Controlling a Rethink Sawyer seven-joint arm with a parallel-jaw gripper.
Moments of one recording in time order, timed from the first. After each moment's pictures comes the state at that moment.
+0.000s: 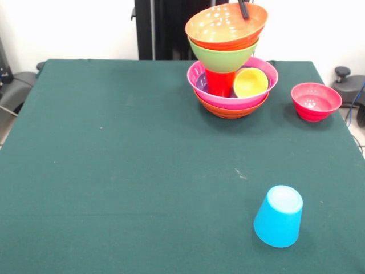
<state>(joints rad) 0.30 -0.34 -0.60 2.31 -0.59 -1.36 1.67</state>
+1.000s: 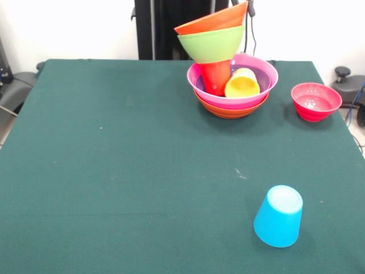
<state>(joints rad) 0.25 -0.38 -0.59 2.31 -0.64 -1.35 1.67</state>
